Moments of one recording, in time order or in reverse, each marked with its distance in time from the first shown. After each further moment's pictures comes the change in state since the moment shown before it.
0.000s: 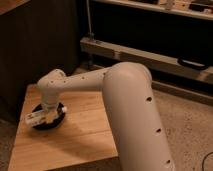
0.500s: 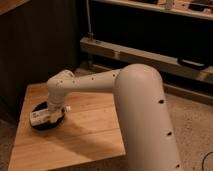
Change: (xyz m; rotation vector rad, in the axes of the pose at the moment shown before) arm 0.009 0.006 -0.006 0.021 -0.062 -0.042
